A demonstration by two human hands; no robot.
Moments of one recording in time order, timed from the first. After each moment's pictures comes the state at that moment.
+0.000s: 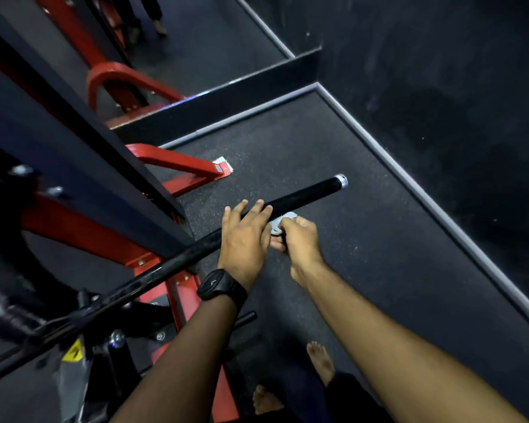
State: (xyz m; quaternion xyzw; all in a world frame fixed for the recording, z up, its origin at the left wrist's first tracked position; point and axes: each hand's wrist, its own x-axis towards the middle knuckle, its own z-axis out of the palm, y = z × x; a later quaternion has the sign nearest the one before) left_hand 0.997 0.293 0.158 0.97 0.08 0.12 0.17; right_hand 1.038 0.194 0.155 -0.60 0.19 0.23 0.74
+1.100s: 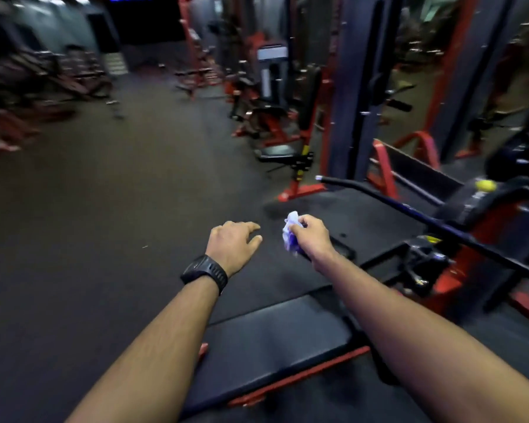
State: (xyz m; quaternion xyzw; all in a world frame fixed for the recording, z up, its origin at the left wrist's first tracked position) left_hand 0.354 -0.020 0.389 0.61 0.77 0.16 -0.01; right_hand 0.505 0.071 0.367 -0.49 -0.61 0.52 0.34
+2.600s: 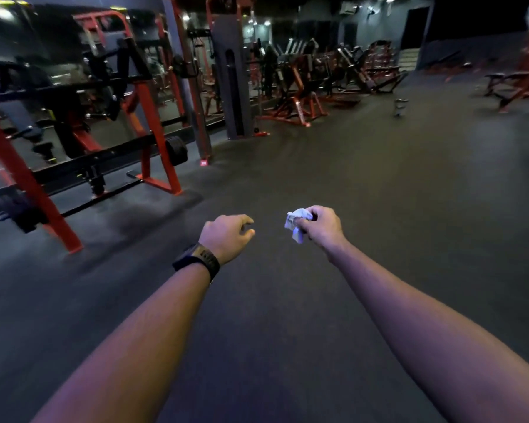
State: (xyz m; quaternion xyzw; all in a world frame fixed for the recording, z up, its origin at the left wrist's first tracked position) left_hand -0.561 -0.488 0.430 0.18 0.97 0.11 -0.06; right_hand -0.545 -0.272 0.396 -0.13 -0.82 0.53 0.16
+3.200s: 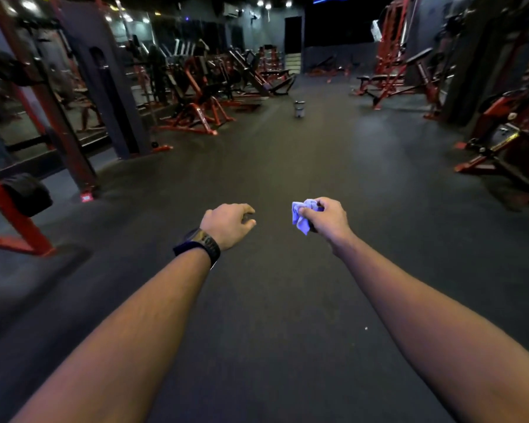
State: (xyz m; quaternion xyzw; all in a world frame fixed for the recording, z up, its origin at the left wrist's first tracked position) left_hand -1.013 -0.196 0.429 0.37 0.92 0.12 -0.02; right_hand -0.915 0.005 0.382 -0.28 -0.75 0.53 0.28
